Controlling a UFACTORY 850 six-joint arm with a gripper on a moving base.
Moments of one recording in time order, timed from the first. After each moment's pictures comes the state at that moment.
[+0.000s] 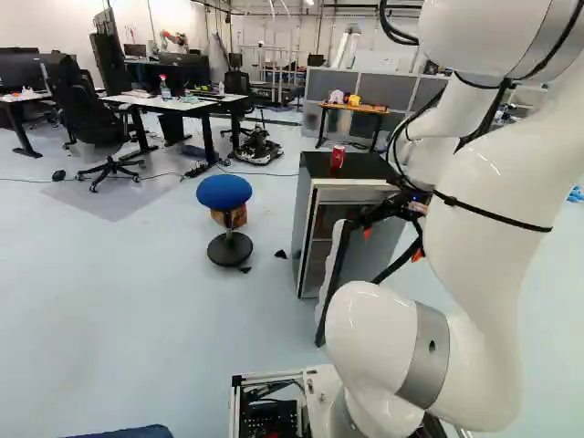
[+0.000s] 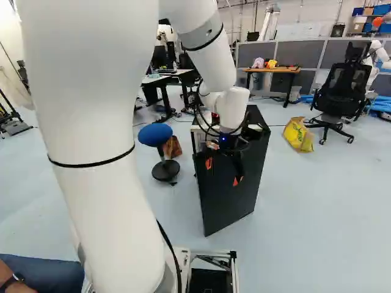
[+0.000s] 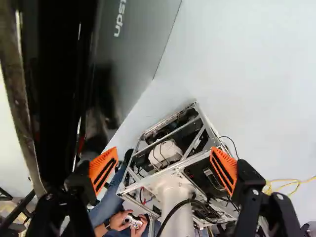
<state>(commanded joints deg) -32.9 -13.8 -49.9 5.2 -44.7 0.0</state>
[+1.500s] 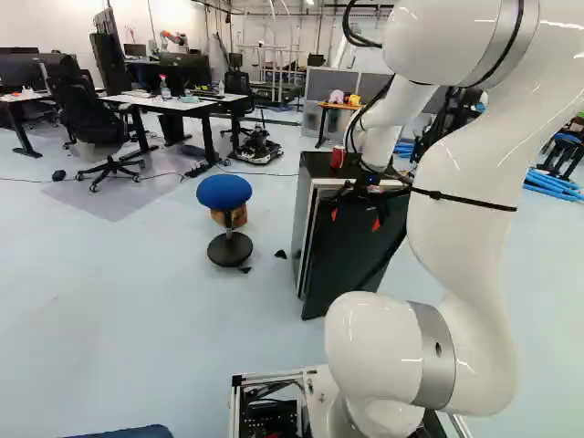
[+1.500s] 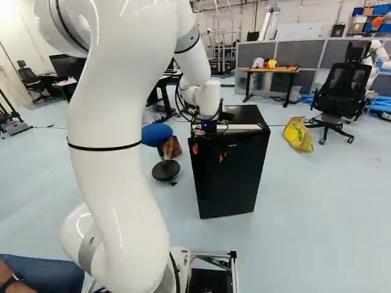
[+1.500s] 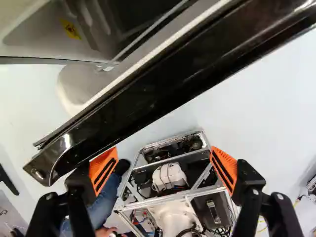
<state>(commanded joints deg) -18.3 -21.5 -60.6 4.9 -40.6 0.0</state>
